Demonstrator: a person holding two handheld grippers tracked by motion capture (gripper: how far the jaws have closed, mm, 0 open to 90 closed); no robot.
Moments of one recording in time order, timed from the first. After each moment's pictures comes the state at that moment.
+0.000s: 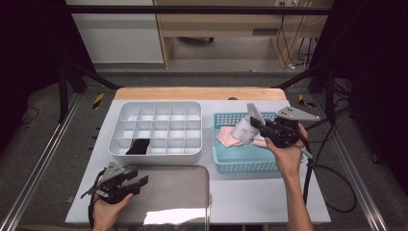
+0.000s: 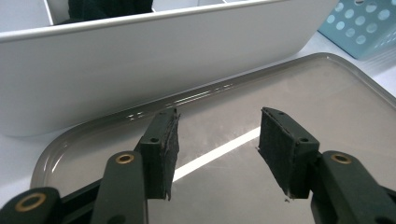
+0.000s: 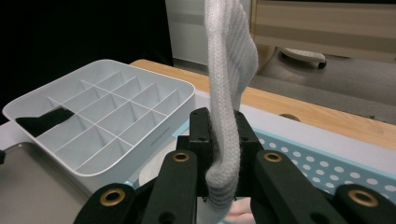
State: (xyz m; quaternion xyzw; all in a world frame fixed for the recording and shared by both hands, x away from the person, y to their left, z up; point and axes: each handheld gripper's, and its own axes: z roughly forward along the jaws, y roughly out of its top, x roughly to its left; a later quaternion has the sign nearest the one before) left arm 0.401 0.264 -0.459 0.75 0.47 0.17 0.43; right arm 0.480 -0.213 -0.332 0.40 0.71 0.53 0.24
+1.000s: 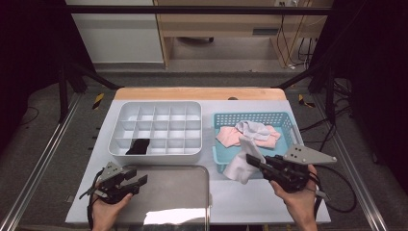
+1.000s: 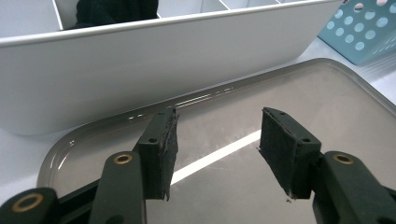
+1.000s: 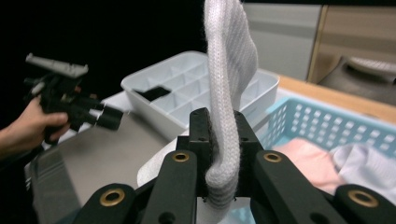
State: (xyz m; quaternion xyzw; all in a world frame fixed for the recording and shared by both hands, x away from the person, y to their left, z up) left arm 0.399 0.266 -0.456 0.75 0.47 0.17 0.44; right arm 0.378 -0.206 -0.338 0.32 0.74 0.57 0.17
